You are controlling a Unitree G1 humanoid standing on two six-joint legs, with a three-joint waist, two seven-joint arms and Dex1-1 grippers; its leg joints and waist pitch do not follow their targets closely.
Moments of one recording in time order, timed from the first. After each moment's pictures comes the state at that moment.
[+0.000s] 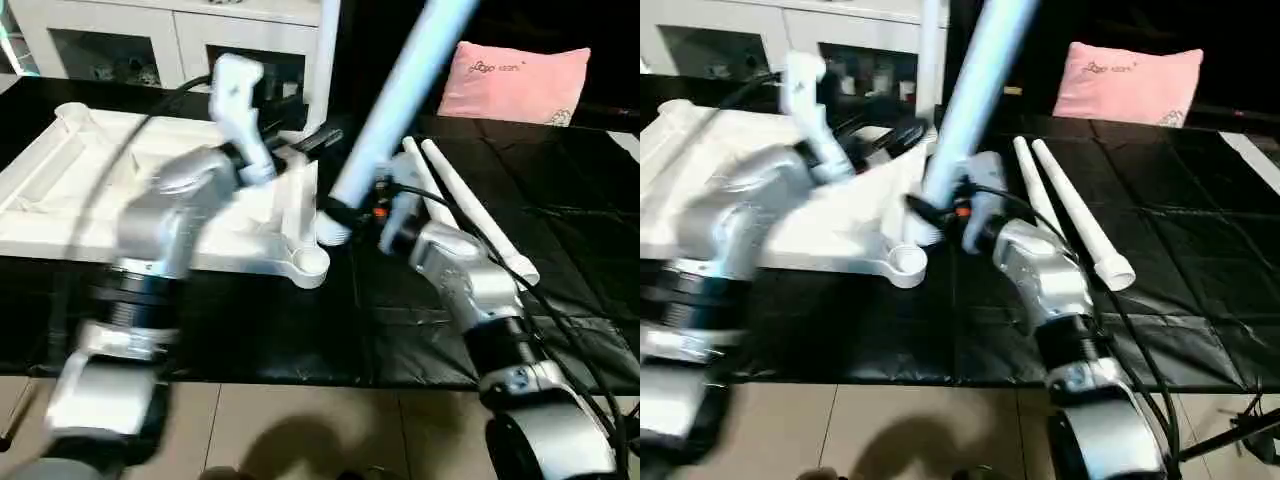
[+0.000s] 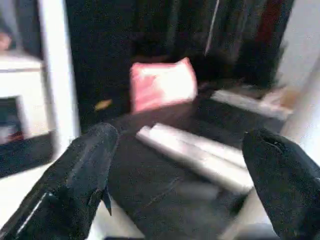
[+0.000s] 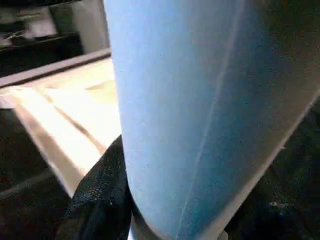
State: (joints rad) left arm -0.79 0.39 -0.03 0.35 -0.34 0.39 -0.65; right arm -0.63 -0.11 -0.01 0.52 0.28 0.23 0.65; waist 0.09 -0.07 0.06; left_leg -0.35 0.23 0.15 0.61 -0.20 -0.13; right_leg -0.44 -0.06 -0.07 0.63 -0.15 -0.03
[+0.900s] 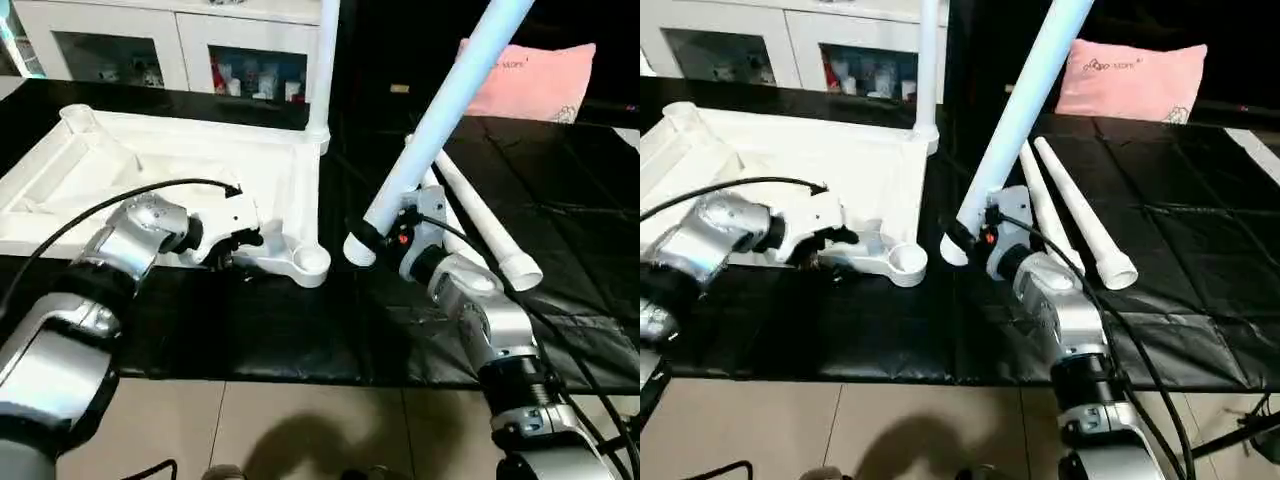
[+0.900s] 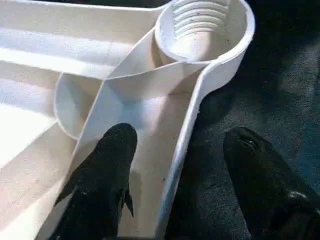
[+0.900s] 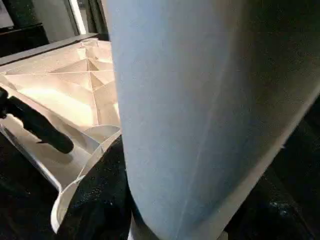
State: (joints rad) left arm -0.93 0.53 -0.43 1.00 0.07 -0.07 -1.19; right arm -0.51 -0.10 0.00 0.41 0.24 0.24 0.54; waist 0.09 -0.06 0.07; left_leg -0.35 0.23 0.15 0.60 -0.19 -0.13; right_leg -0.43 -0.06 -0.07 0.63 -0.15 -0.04
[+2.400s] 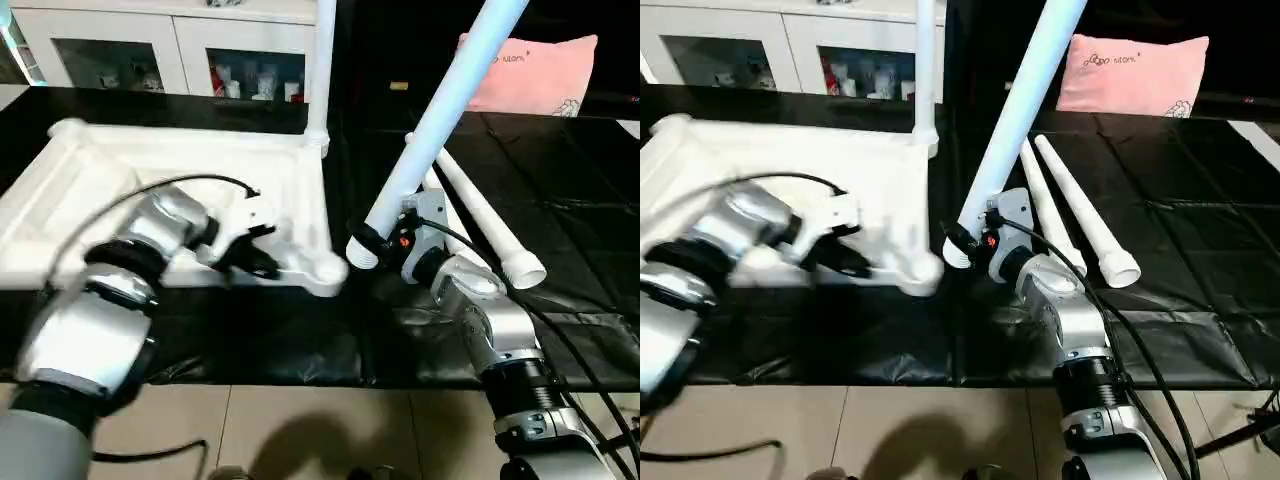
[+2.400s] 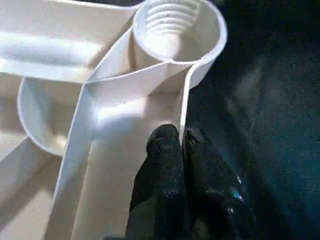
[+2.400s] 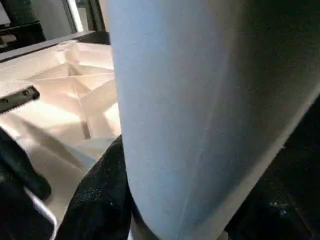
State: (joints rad) left arm -1.03 0.39 -0.34 1.22 0.11 -0.01 -1.36; right arm -0.49 -0.12 0.01 0.40 0.23 0.24 0.55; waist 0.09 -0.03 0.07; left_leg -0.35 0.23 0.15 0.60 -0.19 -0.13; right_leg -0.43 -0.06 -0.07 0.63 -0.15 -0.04
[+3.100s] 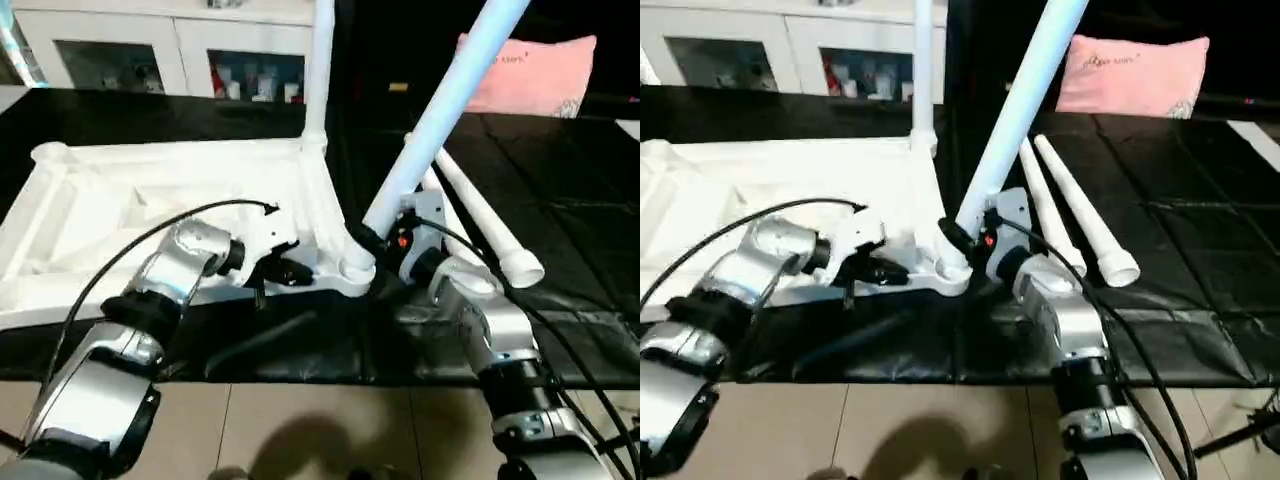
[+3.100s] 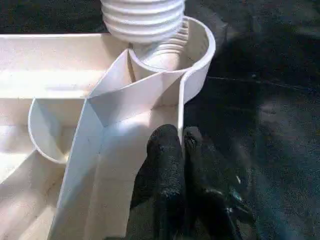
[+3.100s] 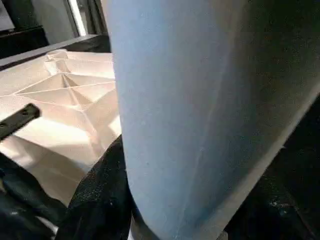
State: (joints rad) left arm -0.77 0.38 -0.28 0.77 0.07 0.09 -1.23; right arm -0.49 -0.11 0.01 0.40 0.23 0.24 0.54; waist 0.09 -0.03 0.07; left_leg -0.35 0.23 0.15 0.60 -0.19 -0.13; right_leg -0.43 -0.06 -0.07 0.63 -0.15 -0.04
